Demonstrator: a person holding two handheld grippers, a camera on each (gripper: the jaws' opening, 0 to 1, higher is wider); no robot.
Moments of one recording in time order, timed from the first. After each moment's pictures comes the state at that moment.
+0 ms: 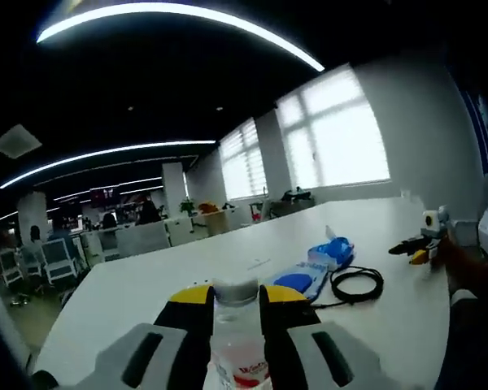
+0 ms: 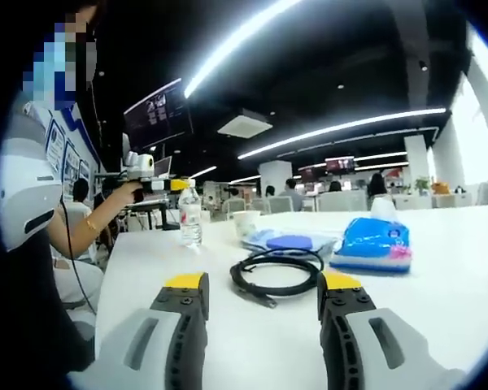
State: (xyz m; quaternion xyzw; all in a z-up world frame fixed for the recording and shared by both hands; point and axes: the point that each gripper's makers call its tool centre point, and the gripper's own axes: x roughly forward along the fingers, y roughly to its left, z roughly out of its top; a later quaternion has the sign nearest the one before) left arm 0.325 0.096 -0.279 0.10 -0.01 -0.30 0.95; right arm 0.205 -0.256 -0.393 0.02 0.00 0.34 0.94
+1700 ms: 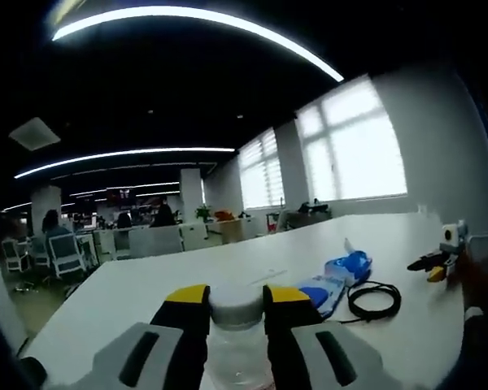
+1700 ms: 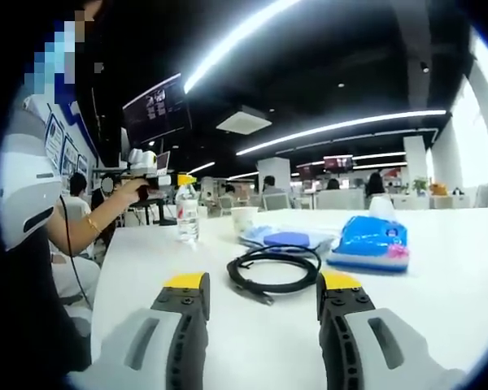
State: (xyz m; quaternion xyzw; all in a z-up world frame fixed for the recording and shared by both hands) left arm 0.349 0.095 -0.277 0.05 -0.02 -0.25 0.97; right arm 0.207 -0.258 -0.396 0.01 0.01 0.33 0.94
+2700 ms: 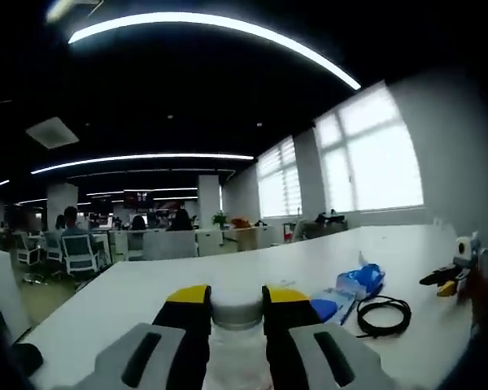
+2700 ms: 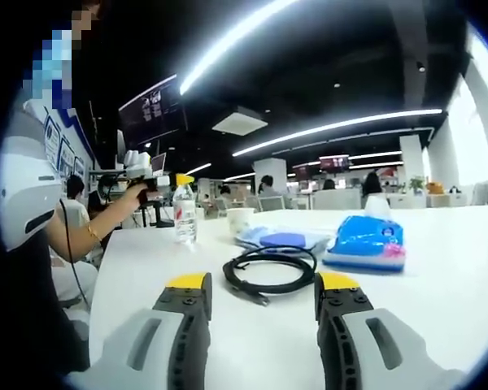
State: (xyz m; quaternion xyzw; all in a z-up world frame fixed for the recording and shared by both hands) left arm 0.354 0.096 -0.266 0.02 -0.04 -0.21 0.98; right arm 0.210 -0.259 -0.394 0.02 0.00 0.32 0.95
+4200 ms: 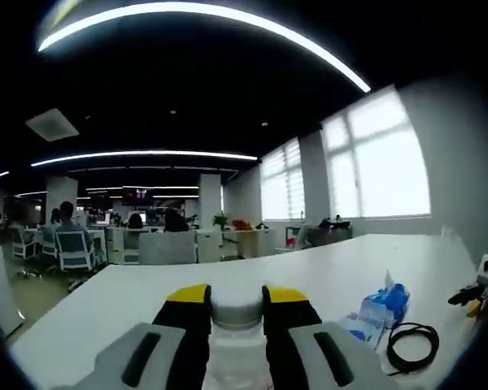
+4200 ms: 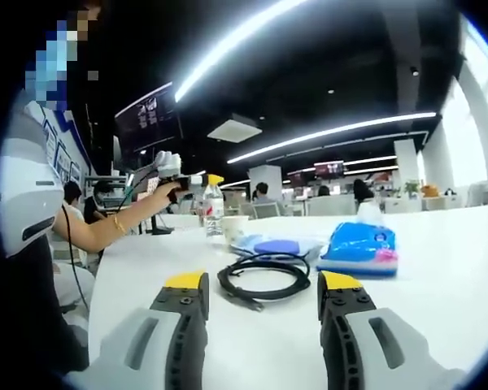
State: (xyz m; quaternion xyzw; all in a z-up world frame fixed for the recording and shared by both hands) left arm 0.461 0.072 -0.253 0.00 -0.03 -0.20 0.98; right arm 0.213 -0.268 -0.387 0.03 -0.01 0.31 0.95
